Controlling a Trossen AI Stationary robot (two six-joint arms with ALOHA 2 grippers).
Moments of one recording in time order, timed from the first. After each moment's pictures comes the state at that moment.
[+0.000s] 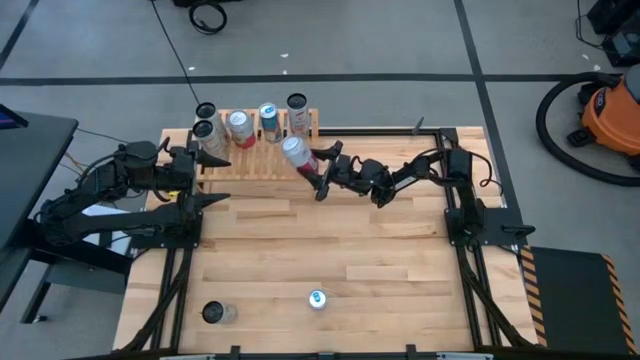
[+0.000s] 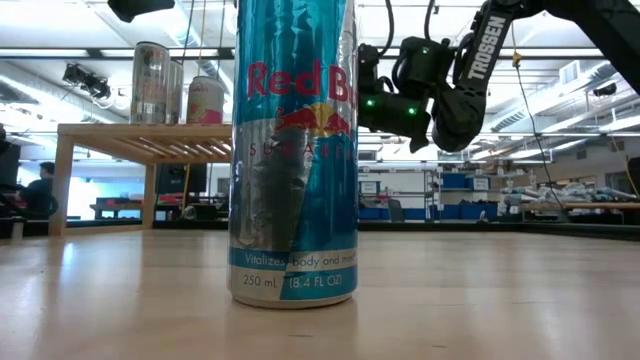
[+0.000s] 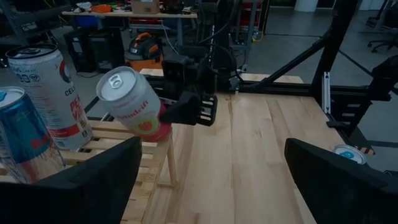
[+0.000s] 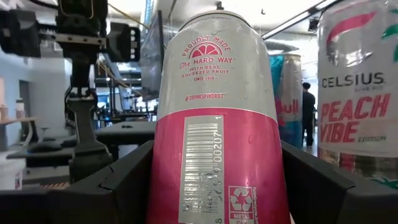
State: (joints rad) left arm 0.28 0.49 0.88 -0.61 0.16 0.04; right arm -0.24 2.04 0.90 1.52 0.05 -0.02
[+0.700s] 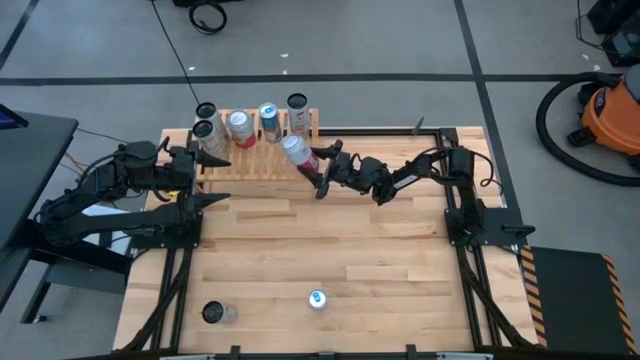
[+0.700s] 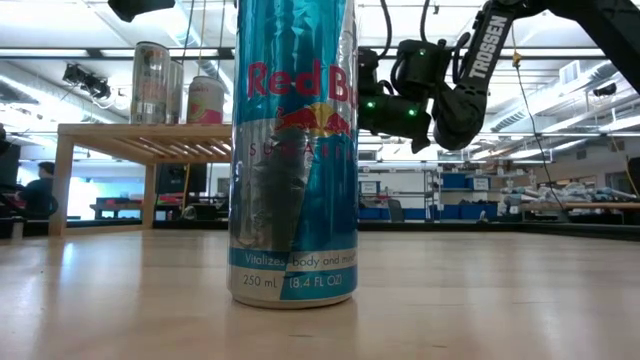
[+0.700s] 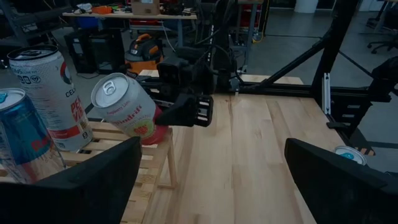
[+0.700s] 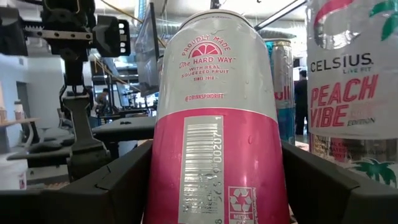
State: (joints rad) left arm 0.28 0.49 0.88 -0.60 0.16 0.04; right arm -0.25 2.04 0.89 1.45 0.06 0.03
